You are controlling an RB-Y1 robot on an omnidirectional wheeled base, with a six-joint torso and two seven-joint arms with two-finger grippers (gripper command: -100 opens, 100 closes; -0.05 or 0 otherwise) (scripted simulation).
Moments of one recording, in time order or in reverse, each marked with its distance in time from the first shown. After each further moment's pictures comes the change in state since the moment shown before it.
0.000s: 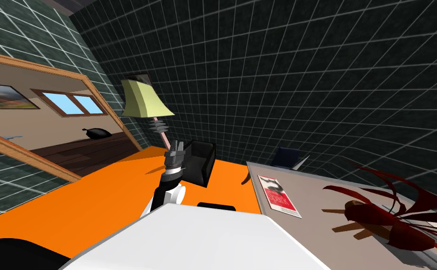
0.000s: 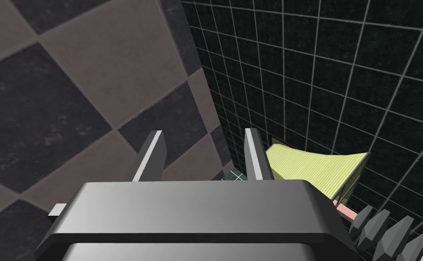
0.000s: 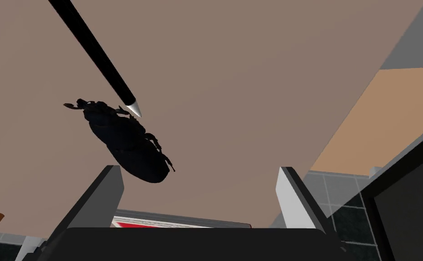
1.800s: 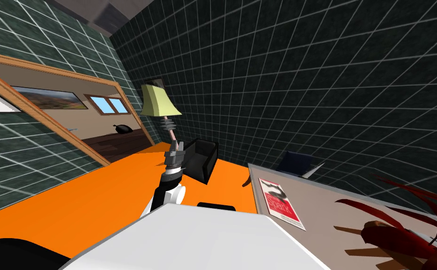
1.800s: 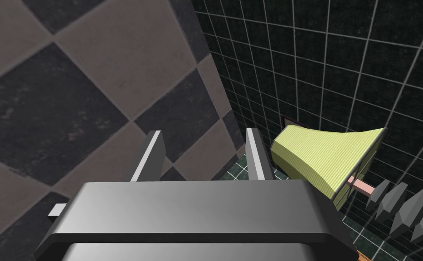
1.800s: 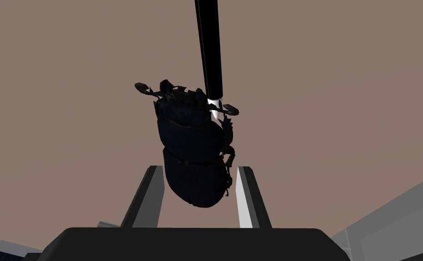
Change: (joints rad) left arm 0.000 0.000 0.000 0.000 0.000 0.000 0.000; right arm -0.117 0.084 0.052 0.169 0.020 0.064 0.074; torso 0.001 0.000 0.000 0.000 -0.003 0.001
